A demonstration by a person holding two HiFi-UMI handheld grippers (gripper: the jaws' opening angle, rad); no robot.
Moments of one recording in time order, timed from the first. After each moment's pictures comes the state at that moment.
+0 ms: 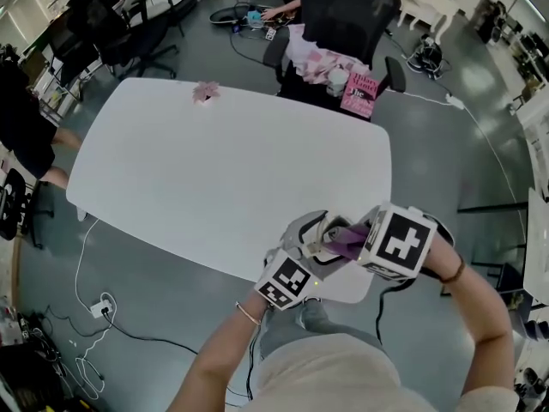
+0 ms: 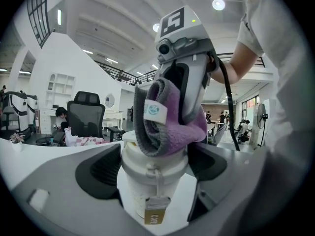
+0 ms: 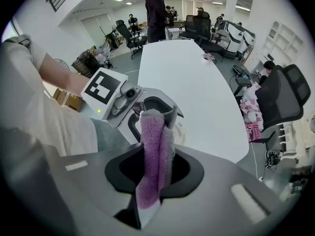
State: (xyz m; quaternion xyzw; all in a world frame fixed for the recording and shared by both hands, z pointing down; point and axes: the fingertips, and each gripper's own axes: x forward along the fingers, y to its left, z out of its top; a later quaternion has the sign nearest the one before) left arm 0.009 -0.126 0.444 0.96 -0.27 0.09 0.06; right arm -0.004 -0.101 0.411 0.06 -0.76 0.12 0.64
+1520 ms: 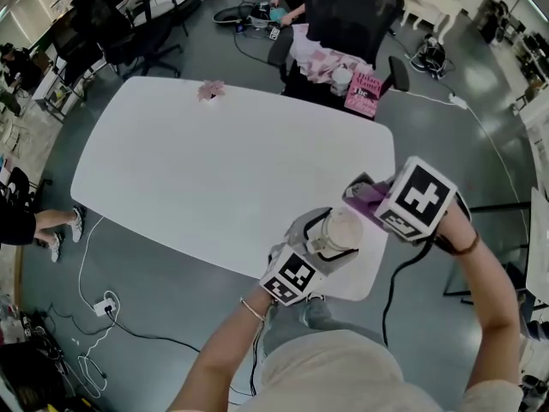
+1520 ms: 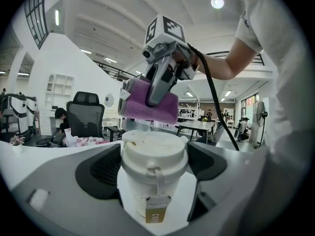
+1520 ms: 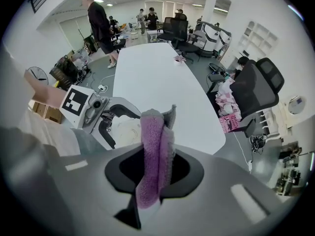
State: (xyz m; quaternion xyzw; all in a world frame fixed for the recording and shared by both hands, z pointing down) left arm 0.007 -0.125 0.449 0.96 -0.27 0.10 0.05; right arm 0.023 -0.170 0.390 0.18 -0.74 0.12 0.63
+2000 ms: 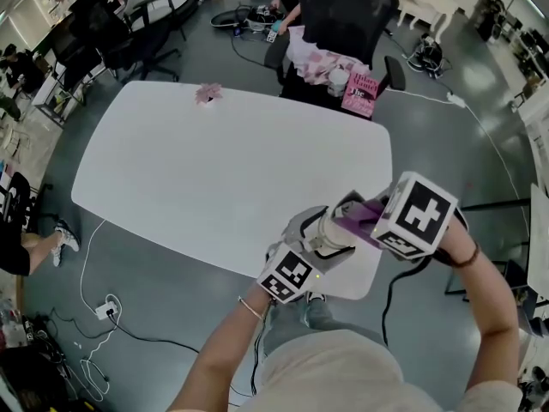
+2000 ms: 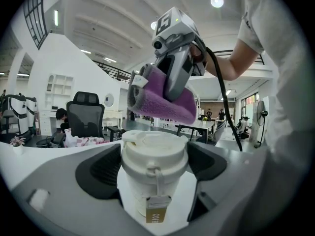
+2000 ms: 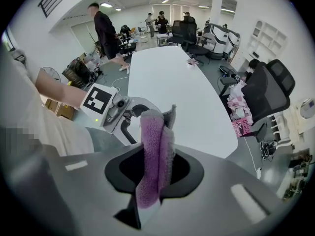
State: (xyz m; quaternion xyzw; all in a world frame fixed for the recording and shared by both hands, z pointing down) left arm 0.007 -0.124 0.448 0.96 -0.27 0.10 0.05; right arm 0.009 -0.126 0.381 0.12 -0.77 0.13 0.62
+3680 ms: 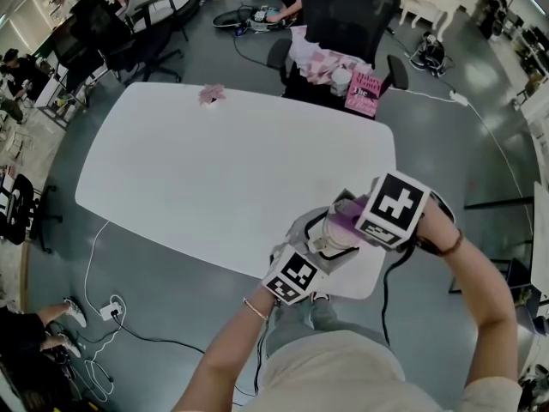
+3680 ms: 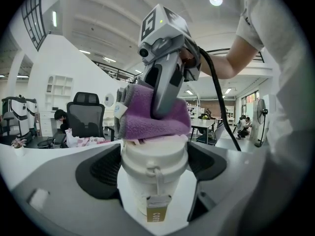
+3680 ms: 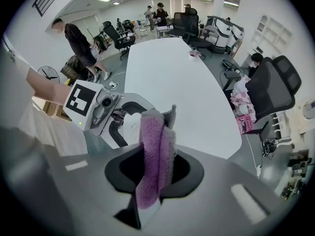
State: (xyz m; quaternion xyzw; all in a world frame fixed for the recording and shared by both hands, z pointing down) left arm 0.006 -0.125 0.449 0.96 -0.27 0.11 0.04; right arm -0.002 -0.140 0.413 0.11 -0.74 0.14 0.64
